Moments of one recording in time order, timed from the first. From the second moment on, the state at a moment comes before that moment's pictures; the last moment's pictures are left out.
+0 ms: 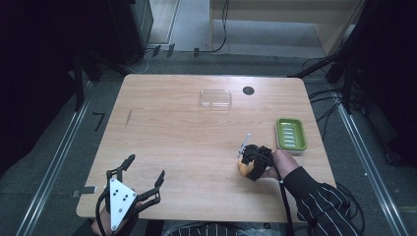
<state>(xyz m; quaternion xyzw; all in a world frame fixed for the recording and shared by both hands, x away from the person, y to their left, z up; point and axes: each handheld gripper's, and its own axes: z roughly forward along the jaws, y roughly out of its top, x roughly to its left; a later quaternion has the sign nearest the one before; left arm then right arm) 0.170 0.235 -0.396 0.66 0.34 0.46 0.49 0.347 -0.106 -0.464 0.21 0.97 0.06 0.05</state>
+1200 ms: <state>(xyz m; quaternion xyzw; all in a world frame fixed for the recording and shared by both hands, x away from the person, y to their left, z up) 0.170 0.236 -0.396 0.66 0.34 0.46 0.49 0.338 -0.133 -0.447 0.29 0.95 0.09 0.08</state>
